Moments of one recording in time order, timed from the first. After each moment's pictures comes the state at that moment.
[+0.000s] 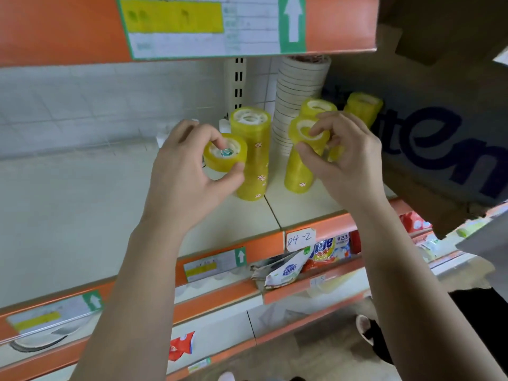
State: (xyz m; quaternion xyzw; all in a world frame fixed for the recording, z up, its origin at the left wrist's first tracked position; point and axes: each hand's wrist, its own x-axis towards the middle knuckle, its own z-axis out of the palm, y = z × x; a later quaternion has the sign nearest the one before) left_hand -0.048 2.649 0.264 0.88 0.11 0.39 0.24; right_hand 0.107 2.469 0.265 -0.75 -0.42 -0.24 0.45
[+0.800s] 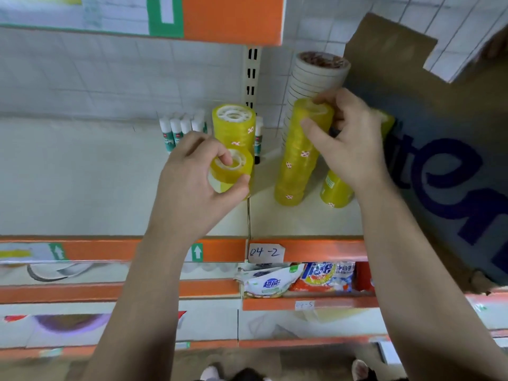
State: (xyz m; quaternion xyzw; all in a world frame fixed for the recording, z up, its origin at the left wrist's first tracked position) left_hand -0.015 2.571 0.254 0.86 0.24 0.41 0.20; right_hand 0.206 2.476 0.281 -0.72 -0.49 -0.11 0.48
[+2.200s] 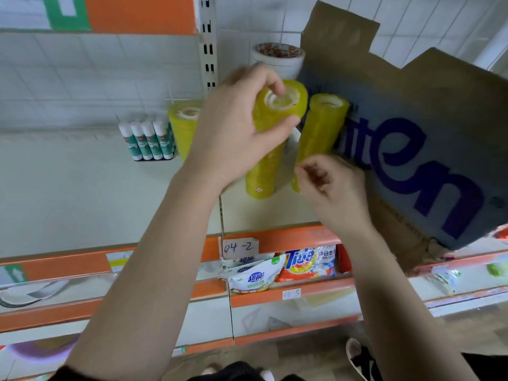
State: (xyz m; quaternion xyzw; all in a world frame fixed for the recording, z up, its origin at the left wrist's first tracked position) left_hand 0.067 2.539 0.312 0.87 0.11 0.41 0.24; right_hand 0.187 2.400 0.222 -0.74 -0.46 -0.10 0.48
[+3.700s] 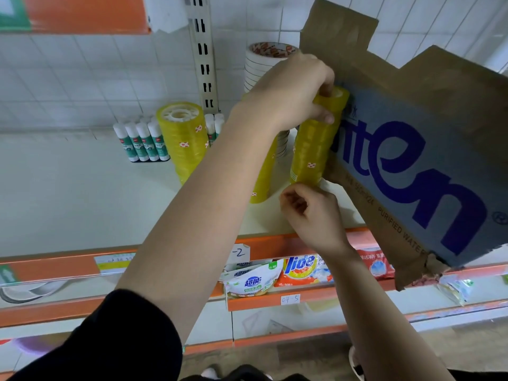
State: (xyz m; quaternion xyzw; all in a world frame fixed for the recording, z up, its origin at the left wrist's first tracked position) left_hand 0.173 2.543 0.343 0.97 0.07 0.19 0.10; right_hand 0.201 2.406 0.169 -0.76 -0.46 -0.02 0.46
